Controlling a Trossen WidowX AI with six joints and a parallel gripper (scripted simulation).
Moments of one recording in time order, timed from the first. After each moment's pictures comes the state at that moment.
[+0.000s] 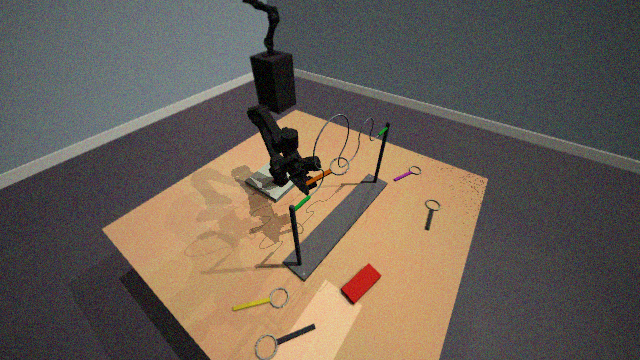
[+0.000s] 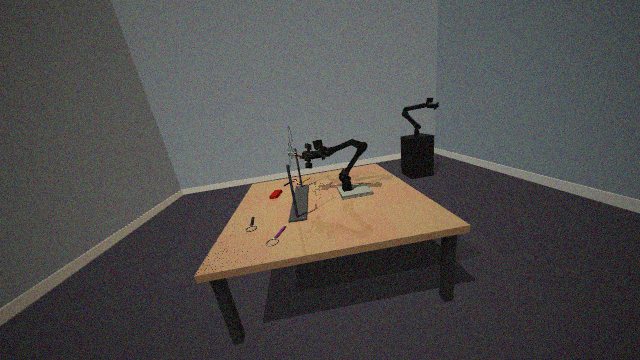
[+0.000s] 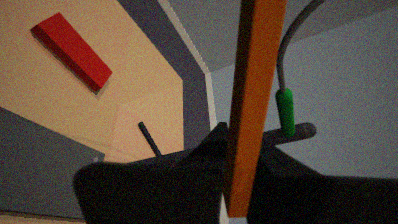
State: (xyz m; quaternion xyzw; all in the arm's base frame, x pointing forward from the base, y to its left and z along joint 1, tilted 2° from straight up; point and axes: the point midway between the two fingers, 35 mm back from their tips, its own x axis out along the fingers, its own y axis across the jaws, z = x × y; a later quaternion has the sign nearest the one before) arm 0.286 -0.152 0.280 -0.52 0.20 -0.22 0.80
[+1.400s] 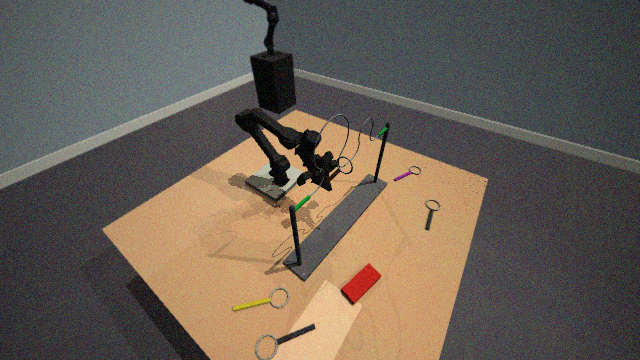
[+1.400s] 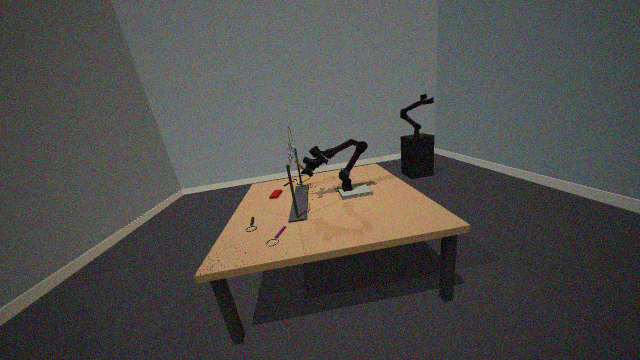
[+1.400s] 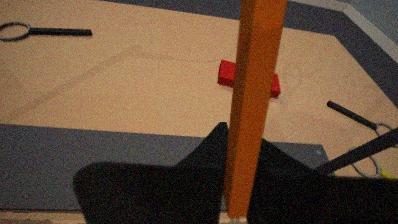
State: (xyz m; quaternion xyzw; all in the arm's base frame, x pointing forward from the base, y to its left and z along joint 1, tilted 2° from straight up) arm 0.294 -0.035 0.194 -0.09 0.25 -0.12 0.96
